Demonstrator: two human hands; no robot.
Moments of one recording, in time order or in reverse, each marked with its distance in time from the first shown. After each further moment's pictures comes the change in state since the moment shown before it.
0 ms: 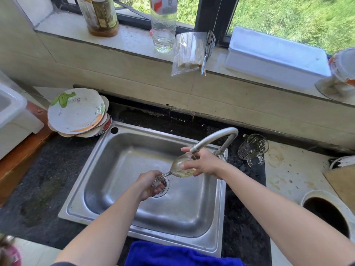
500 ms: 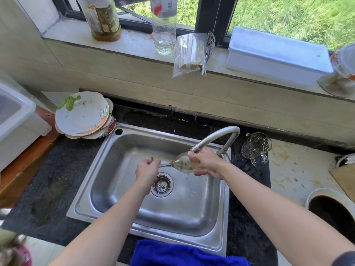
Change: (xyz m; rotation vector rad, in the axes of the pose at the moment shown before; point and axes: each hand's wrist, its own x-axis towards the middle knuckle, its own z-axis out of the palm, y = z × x) left_hand -0.035 0.026 0.003 0.145 0.321 0.366; right_hand 0.005 0.005 0.006 0.244 0.066 0.122
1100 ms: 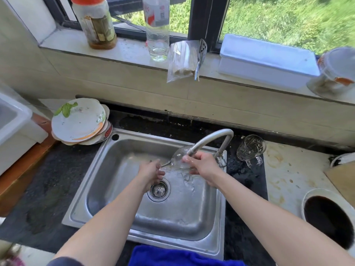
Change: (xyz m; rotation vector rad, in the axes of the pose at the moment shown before) left_hand 0.015 0.009 0.017 -0.140 -0.169 -0.187; right_hand -0.020 0.004 0.012 0.066 0.179 -0.185
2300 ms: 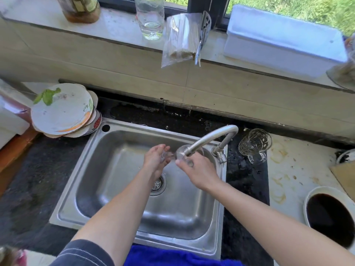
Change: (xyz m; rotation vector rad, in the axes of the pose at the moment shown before) left_hand 0.051 -0.002 0.040 -0.396 -0.109 0.062; right_hand 0.003 0.013 0.000 -0.687 0.038 -0.184
